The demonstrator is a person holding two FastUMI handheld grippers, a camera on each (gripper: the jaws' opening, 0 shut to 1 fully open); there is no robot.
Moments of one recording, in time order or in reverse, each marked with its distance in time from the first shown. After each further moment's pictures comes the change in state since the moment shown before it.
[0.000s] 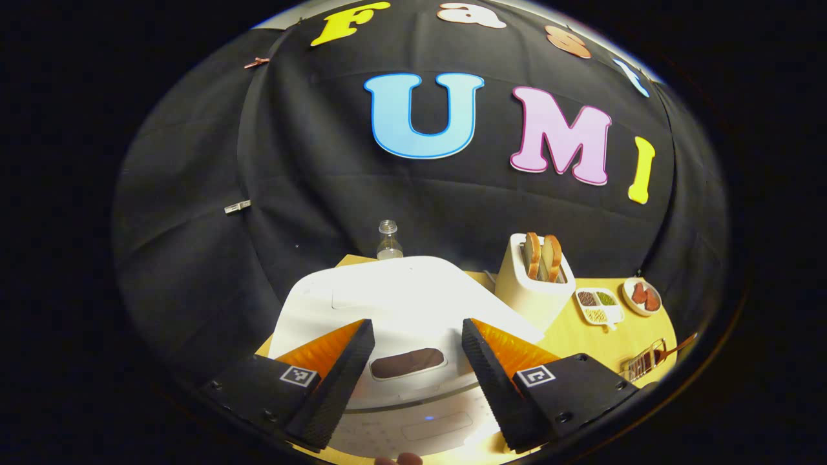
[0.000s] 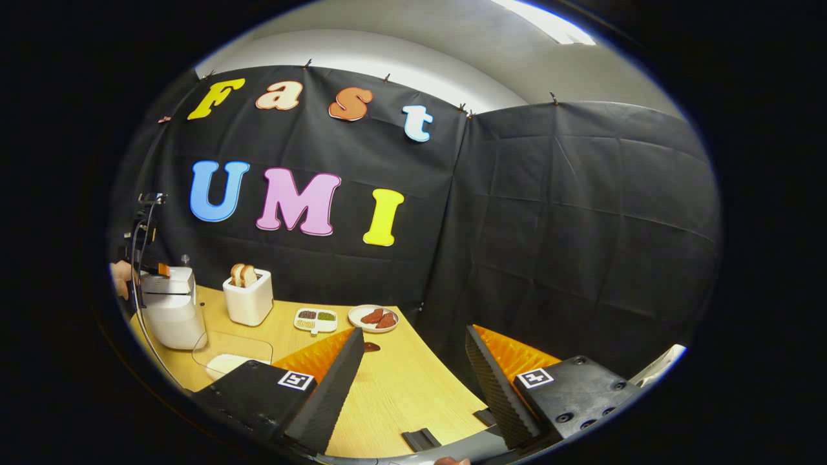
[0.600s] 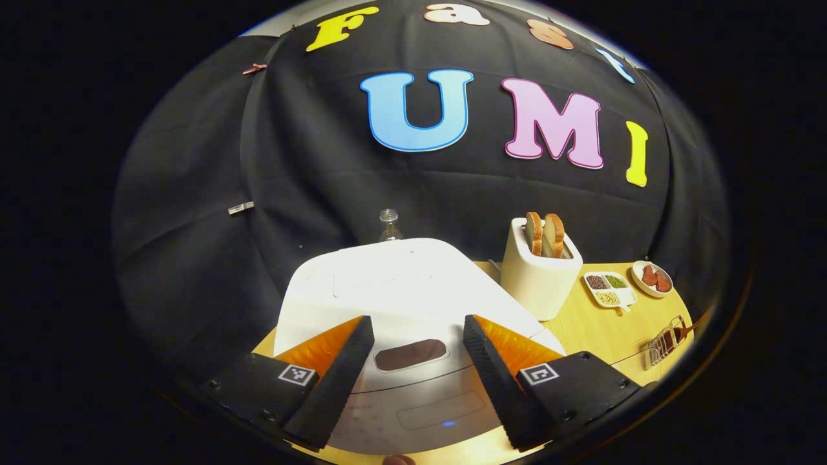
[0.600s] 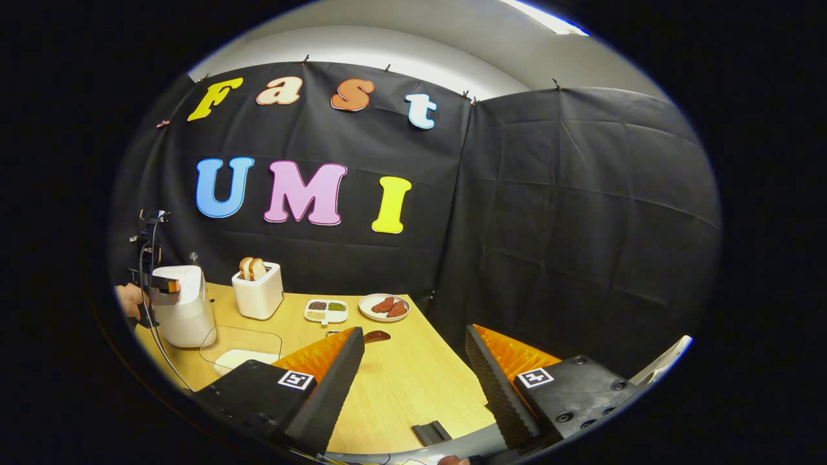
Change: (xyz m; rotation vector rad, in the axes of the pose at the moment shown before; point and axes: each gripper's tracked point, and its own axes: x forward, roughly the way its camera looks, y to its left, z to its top) left arm 0.002 0.004 -0.036 0.033 -0.046 0.026; right arm 0.008 0.007 -0.013 0.042 0.040 0.036
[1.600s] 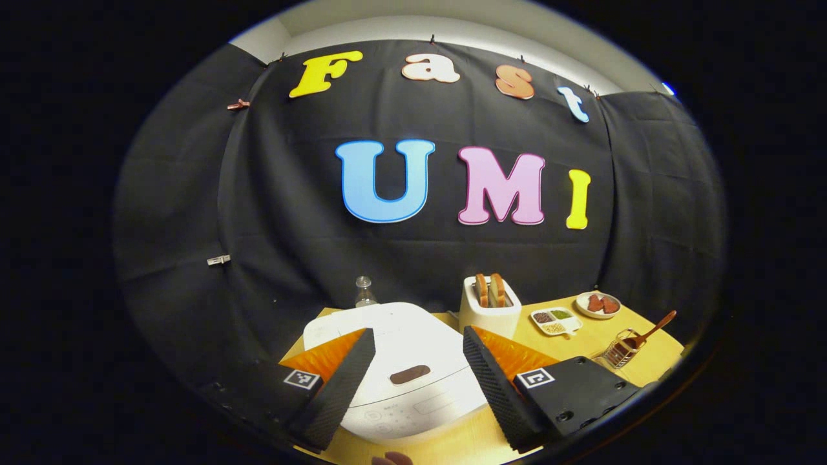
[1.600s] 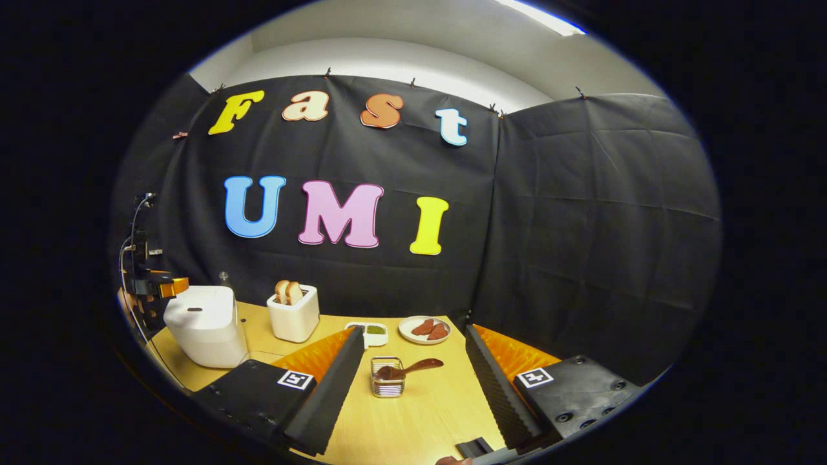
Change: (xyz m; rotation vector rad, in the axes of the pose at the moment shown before) left arm -0.117 0.002 0.085 0.032 -0.280 -0.245; right arm 0.020 0.094 0.042 0.034 -0.102 0.165
